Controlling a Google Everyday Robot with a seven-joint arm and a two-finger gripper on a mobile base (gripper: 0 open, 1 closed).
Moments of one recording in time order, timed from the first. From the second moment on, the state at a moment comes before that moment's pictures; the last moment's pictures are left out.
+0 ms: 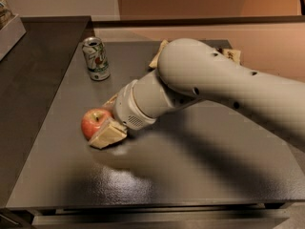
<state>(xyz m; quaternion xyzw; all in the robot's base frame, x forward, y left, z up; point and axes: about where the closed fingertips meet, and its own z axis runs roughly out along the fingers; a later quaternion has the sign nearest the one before) 0.449 0.115 0.849 -0.62 0.67 0.24 0.33</state>
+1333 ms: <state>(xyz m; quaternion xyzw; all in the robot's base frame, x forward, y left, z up) 0.567 0.011 0.879 -0.53 0.74 0.16 0.39</state>
